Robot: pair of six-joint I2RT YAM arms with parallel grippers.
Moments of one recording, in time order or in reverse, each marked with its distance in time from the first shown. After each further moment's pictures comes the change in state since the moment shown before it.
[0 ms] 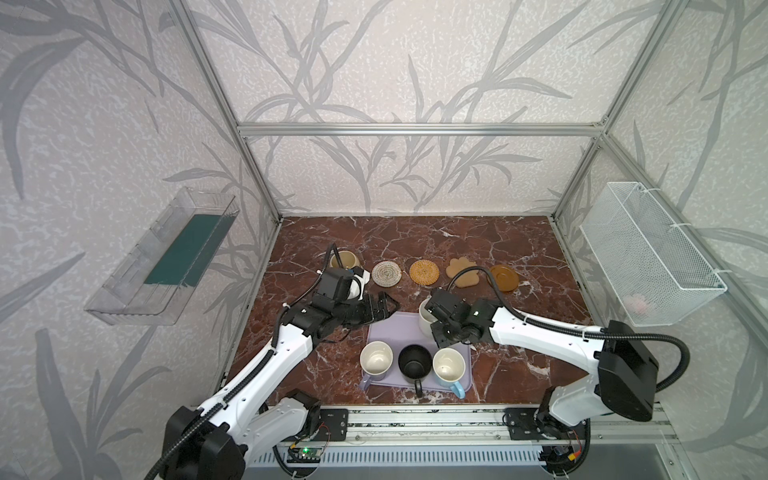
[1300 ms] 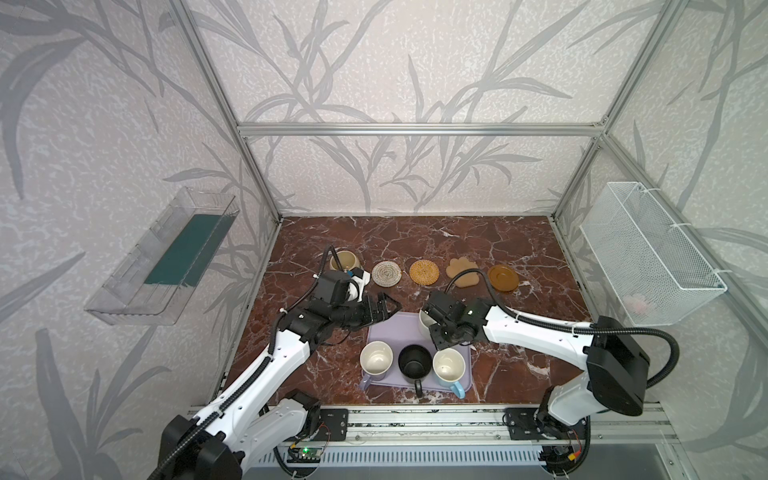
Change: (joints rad) left arm 0.000 -0.045 -0.038 0.047 0.053 -0.047; right arm 0.001 0.057 0.012 -0.021 -0.031 0.037
